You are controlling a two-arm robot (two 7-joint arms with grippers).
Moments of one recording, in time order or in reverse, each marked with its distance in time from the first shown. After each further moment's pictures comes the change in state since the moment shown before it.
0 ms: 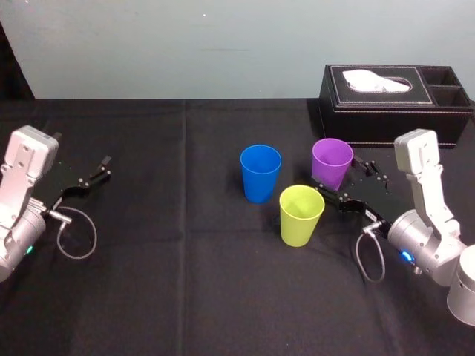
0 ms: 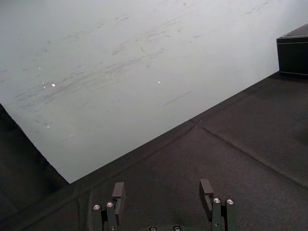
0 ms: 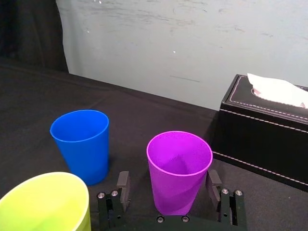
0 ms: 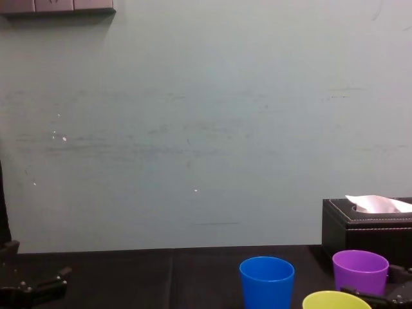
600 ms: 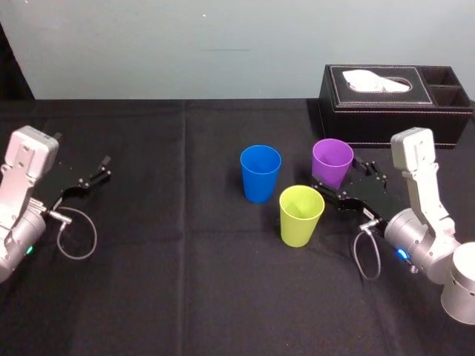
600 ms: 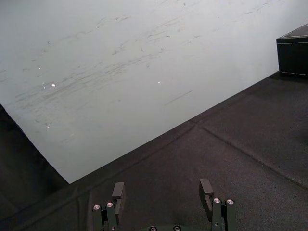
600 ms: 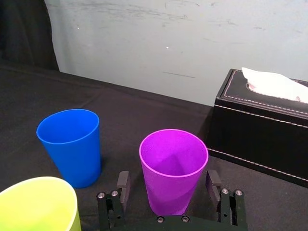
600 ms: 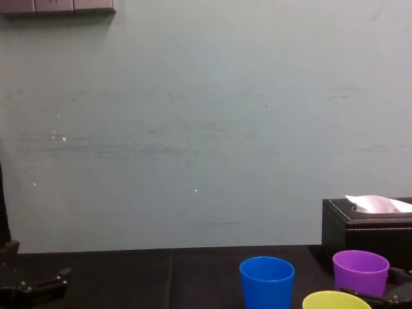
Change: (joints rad) left arm 0.000 0.000 0.000 0.000 0.000 0.000 0.000; right arm 0.006 -0.053 0.036 0.022 -0.044 0.030 -0.005
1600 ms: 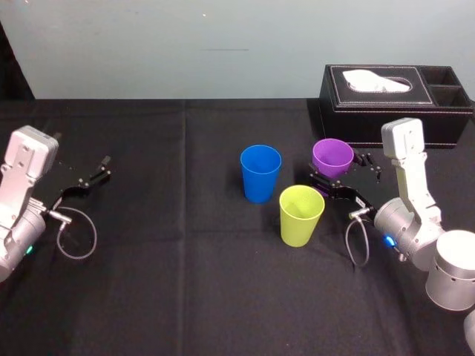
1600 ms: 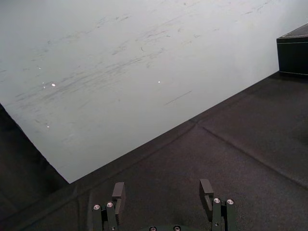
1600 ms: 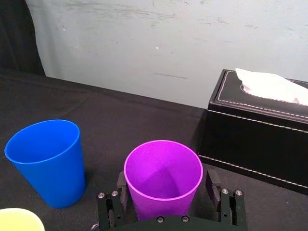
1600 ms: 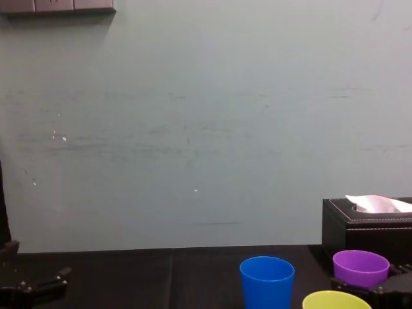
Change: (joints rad) left arm 0.000 0.000 0.000 0.000 0.000 0.000 0.000; right arm 0.061 -0.088 0.039 0.095 -0.065 -0.001 0.001
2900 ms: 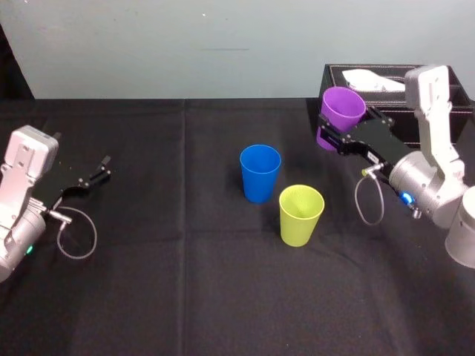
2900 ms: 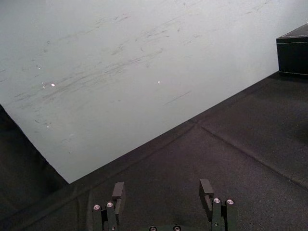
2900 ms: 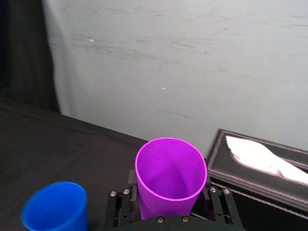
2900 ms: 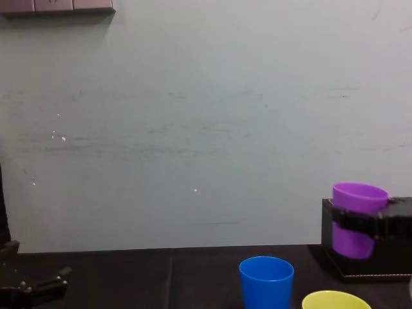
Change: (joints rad) left arm 0.000 0.000 0.000 0.000 0.000 0.000 0.000; right arm 0.060 0.027 0.045 -0.103 0.027 0.063 0.089
